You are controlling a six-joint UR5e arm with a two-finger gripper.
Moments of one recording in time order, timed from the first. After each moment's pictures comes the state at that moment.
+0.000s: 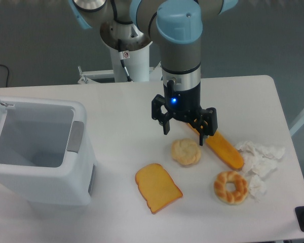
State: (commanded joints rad) arm 2.48 -1.79 -1.49 -1.09 1.52 0.94
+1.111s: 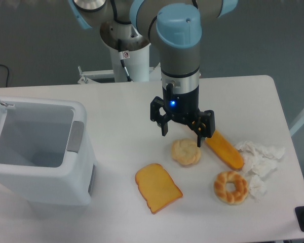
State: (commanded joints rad) arm 2.48 -1.79 -1.53 -1.07 1.51 0.94
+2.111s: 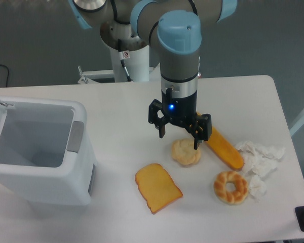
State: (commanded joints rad) arm 2.48 -1.82 -1.56 -1.06 1.49 0.94
